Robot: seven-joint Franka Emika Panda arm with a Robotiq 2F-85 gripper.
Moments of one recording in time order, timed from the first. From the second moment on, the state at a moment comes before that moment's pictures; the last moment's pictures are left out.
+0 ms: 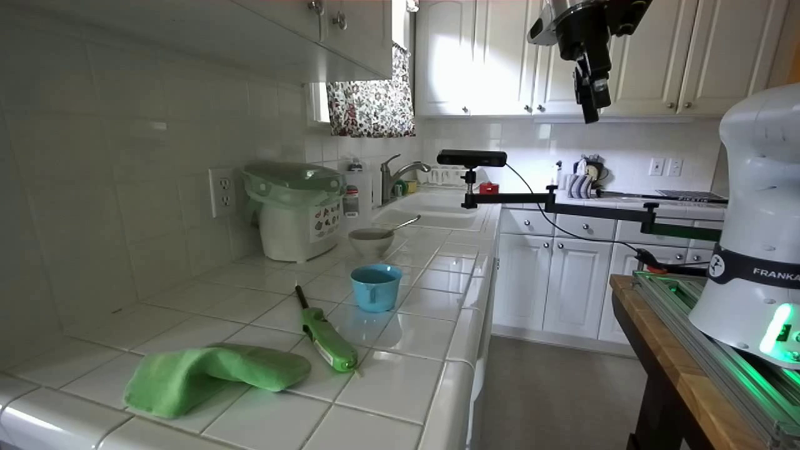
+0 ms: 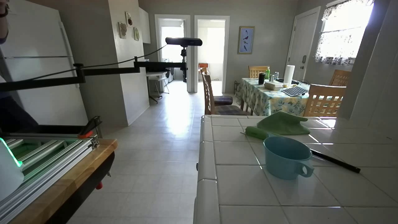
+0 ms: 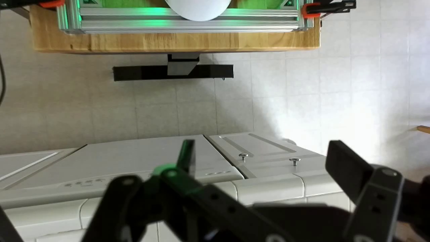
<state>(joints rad) -0.03 -0.72 -0.18 -2.50 0.04 1.51 -0.10</state>
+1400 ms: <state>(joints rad) 0.09 -0.70 0.12 -2.59 0.23 1.72 0.08</state>
